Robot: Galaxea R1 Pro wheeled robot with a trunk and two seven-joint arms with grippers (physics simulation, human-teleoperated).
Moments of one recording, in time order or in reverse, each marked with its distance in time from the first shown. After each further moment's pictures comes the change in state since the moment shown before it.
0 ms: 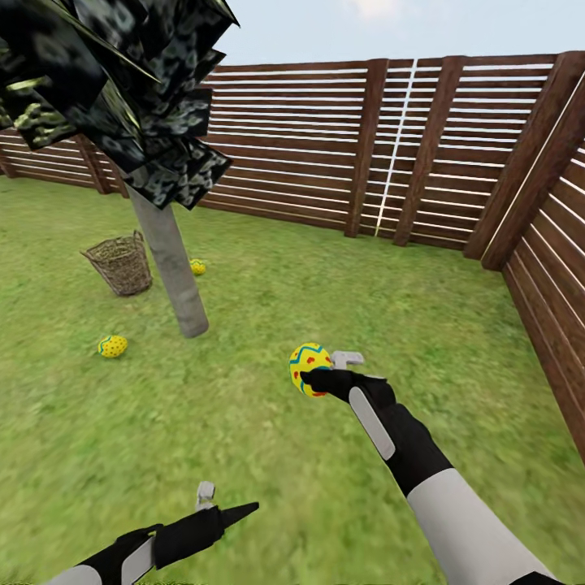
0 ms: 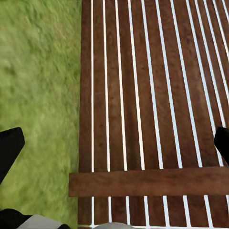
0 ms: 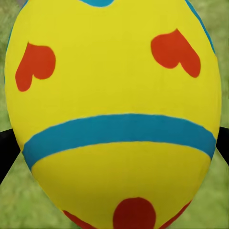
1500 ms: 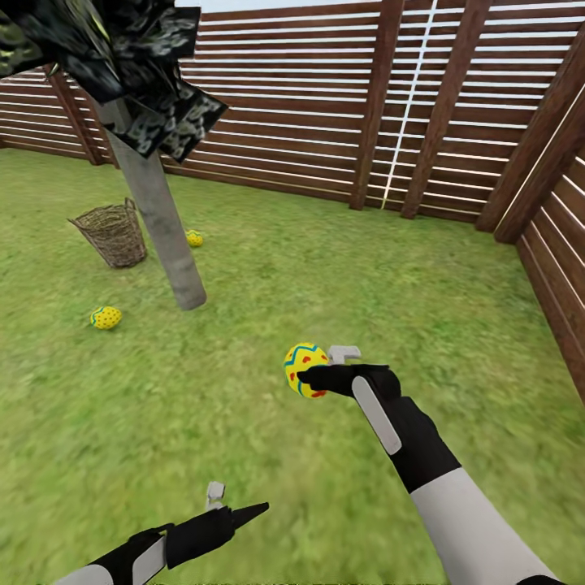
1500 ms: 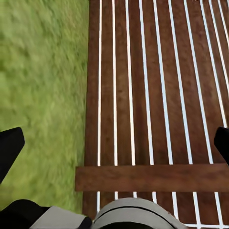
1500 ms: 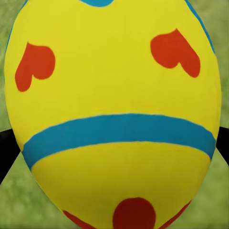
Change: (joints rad) left arm 0.000 -0.036 -0.002 -0.003 -0.001 -0.027 -0.003; right arm 0.000 -0.004 -0.004 -0.145 -0.002 0.223 -0.004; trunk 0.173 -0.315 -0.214
